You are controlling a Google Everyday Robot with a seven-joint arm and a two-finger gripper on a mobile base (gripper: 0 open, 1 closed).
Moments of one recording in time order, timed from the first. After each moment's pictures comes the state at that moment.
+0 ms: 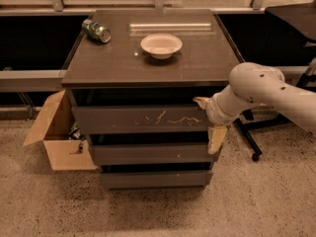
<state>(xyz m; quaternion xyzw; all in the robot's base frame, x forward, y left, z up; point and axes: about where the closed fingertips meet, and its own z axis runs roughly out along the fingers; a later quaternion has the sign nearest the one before) 0.612 -0.167 0.675 -0.76 0.61 0.01 0.22</state>
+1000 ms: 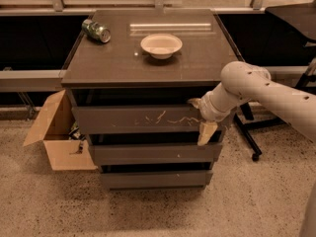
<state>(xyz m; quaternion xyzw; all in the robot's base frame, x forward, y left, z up) 0.642 -0.152 0.651 -0.76 0.61 0.04 0.22</state>
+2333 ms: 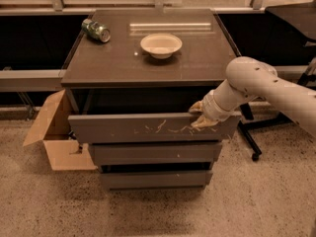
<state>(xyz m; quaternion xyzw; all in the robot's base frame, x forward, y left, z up) 0.622 -0.153 0.666 -0.76 0.61 0.06 0.22</state>
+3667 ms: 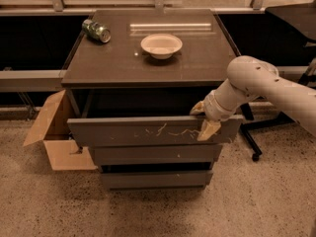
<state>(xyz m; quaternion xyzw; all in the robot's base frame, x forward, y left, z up) 0.623 -0.153 0.673 -0.76 0.61 0.06 0.22</state>
